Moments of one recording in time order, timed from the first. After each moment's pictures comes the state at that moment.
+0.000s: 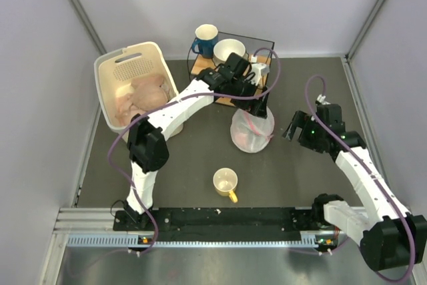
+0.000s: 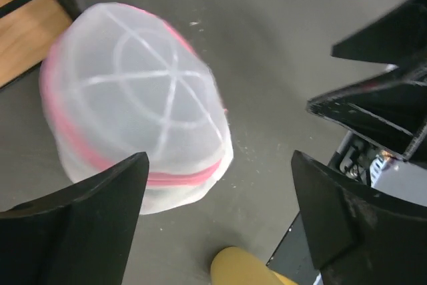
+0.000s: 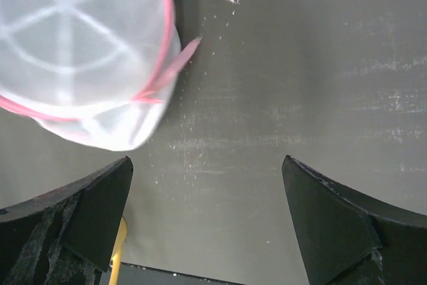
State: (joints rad) left arm -0.74 2.03 1.97 -0.75 0.47 -0.18; right arm 0.15 0.96 0.77 -0.66 -0.10 0.52
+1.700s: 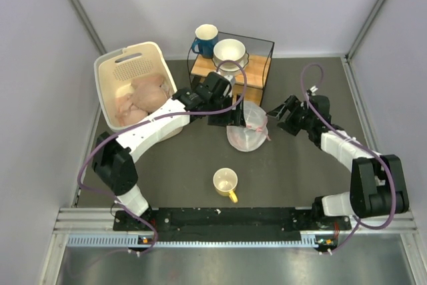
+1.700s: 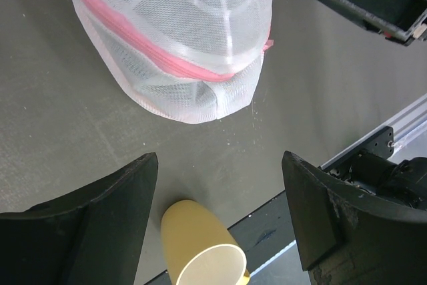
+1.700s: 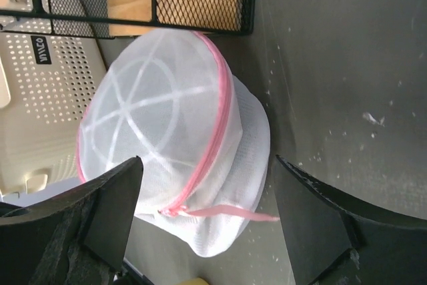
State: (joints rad) left arm -0.74 1.67 1.51 -0.69 0.17 -0.59; right arm 0.11 1.34 0.65 0.10 -0.40 0.83
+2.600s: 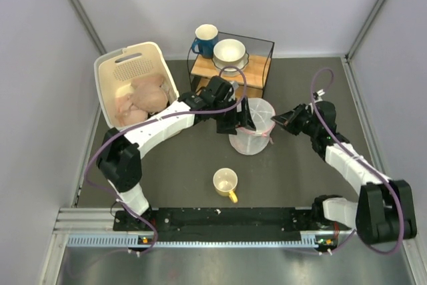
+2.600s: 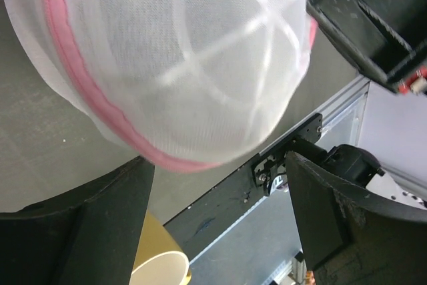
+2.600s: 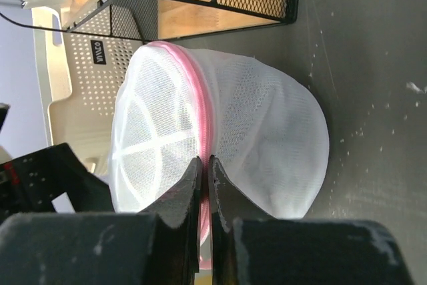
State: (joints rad) left arm -0.74 1.71 1.45 -0.57 0.35 -0.78; right arm 0.13 1.21 0.58 0.16 -0.42 0.95
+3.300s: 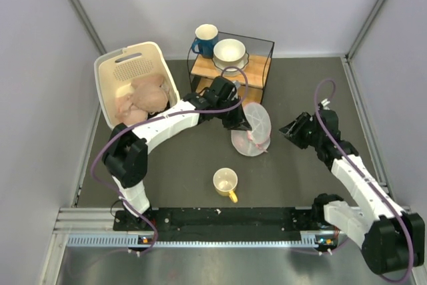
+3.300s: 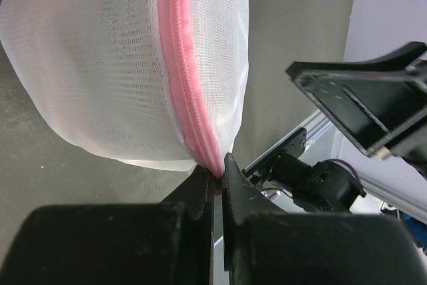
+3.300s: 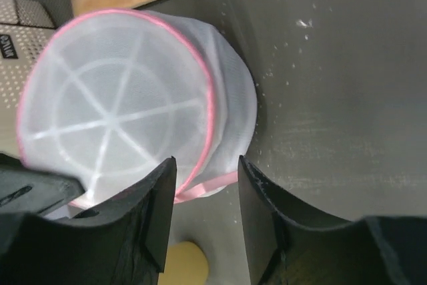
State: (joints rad) left arm -0.73 1.78 1.45 -0.46 0.37 -0.86; right arm 0.17 0.98 0.56 -0.25 -0.21 0.89
